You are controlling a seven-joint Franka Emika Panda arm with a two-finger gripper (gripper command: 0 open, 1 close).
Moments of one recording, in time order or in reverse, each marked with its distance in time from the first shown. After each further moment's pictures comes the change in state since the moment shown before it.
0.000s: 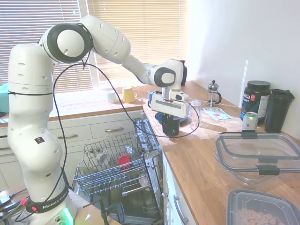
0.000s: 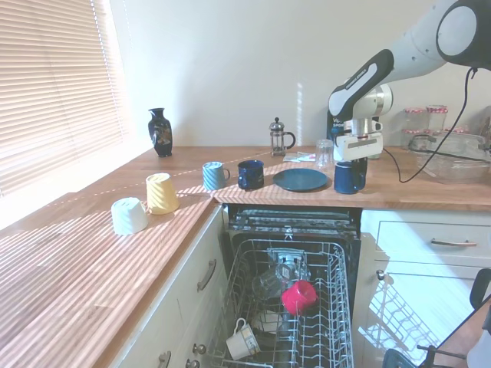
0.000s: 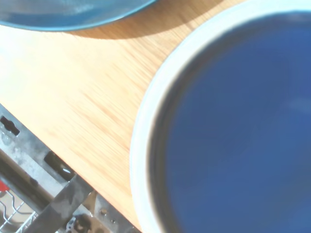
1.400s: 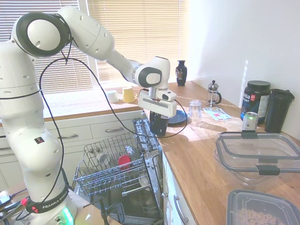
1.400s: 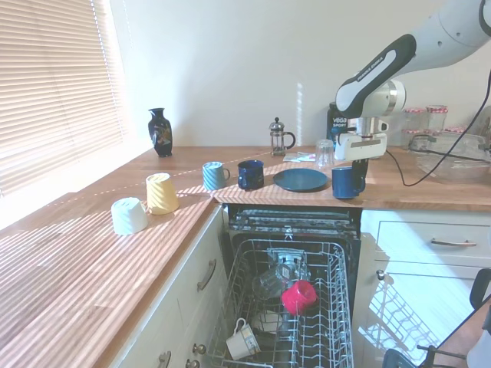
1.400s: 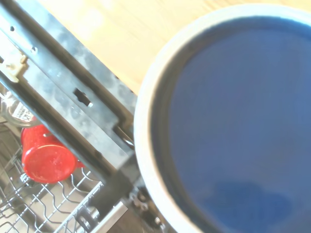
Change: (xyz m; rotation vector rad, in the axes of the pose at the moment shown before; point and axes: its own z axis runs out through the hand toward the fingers) arm -0.064 0.002 -0.012 0.098 0.029 -0.032
